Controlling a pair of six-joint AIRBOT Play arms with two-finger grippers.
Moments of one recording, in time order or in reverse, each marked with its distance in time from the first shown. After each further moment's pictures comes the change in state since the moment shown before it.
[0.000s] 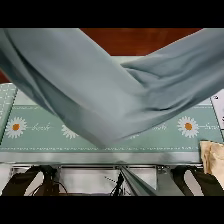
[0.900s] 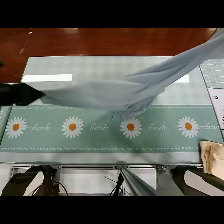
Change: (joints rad) left arm 0.006 -0.025 -0.704 0.123 -0.272 -0.121; right arm 0.045 -0.497 0.087 -0.145 0.226 -0.006
